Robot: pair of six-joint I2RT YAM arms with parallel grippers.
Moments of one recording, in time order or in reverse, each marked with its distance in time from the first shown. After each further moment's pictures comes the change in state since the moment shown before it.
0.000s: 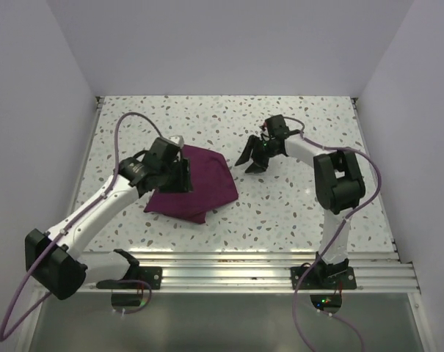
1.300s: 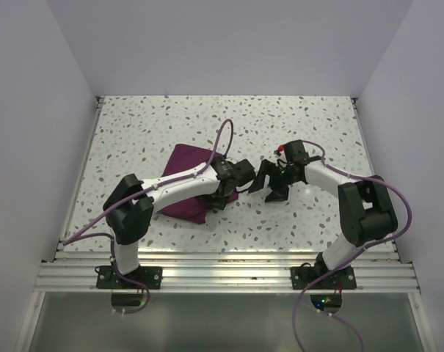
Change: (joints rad) left arm -0.478 0.684 0.459 -0.323 -0.478 -0.067; right arm -0.076 -0.399 -0.504 -0.044 0.011 -0.162
